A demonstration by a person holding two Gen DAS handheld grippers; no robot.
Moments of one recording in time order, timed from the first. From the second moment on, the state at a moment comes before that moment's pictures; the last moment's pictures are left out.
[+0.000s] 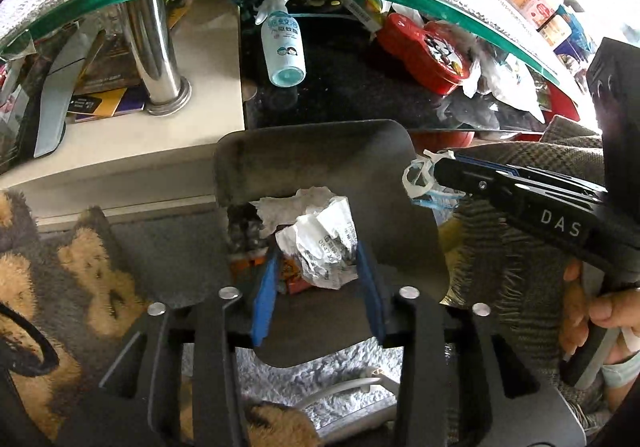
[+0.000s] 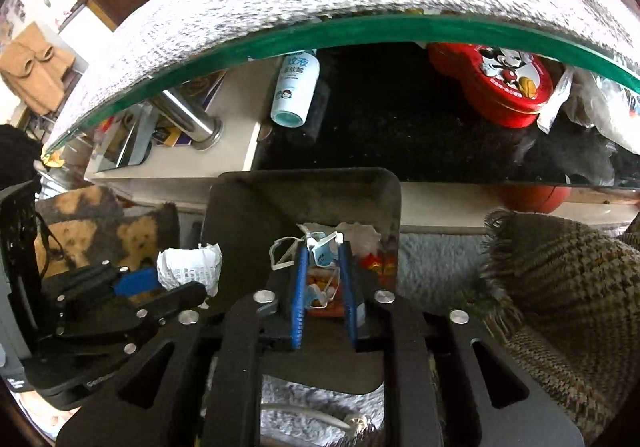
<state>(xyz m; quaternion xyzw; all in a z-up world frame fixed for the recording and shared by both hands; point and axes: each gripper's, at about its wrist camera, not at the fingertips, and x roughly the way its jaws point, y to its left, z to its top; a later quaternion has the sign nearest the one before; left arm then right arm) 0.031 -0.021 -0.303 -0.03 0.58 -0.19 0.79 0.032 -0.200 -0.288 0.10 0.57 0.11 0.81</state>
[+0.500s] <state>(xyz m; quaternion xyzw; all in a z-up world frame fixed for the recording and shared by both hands) 0.025 -0.007 -0.260 -0.05 0.53 -0.18 0.83 0.031 -0.219 -0.249 0.14 0.52 0.10 0.84</state>
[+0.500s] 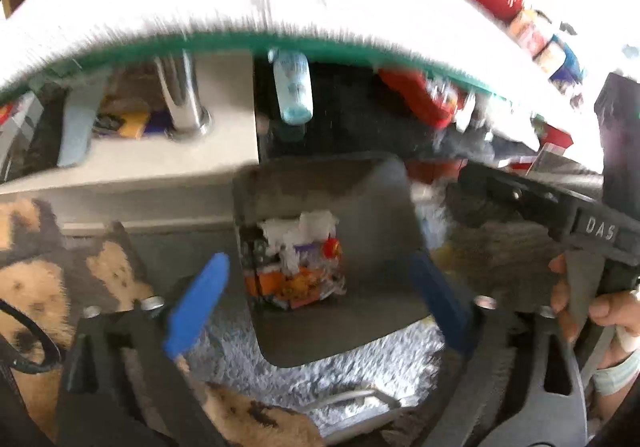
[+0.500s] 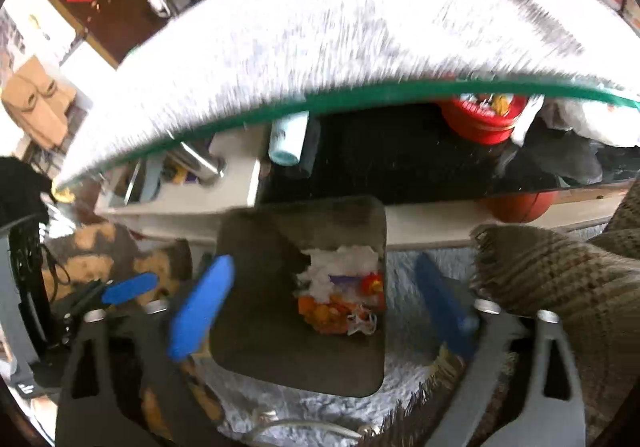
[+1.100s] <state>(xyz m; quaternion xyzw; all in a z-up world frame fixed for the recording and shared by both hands) -0.010 0.000 -0.064 0.01 0.29 -0.11 0.95 -0.028 -0.237 -0.051 0.04 0.27 -0.01 0.96</state>
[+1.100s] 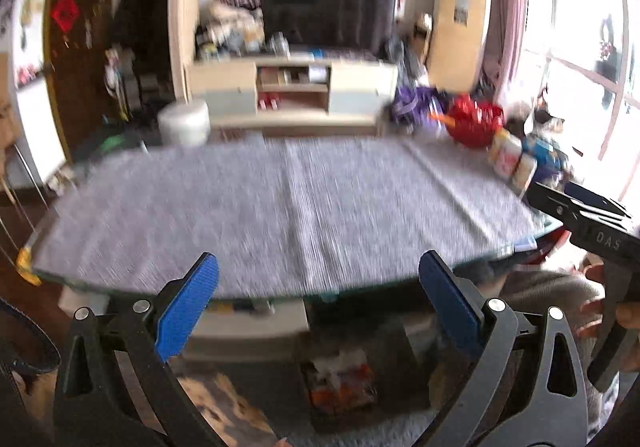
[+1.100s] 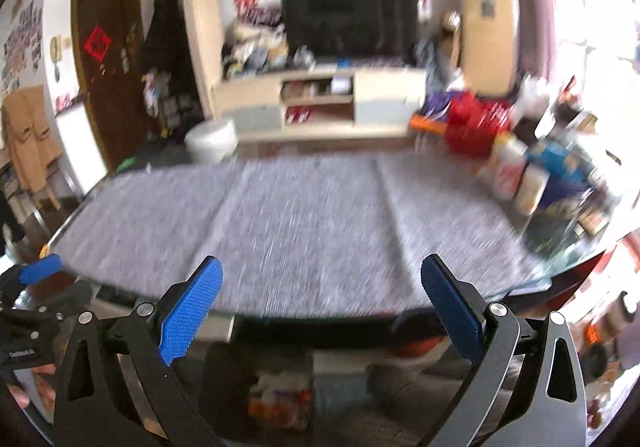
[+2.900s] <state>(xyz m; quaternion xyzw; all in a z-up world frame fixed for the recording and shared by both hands) -0.042 -0.002 -0.004 0.01 0.22 -0.07 0.97 -0.058 -0.219 -0.008 0.03 0.21 -0.04 0.98</state>
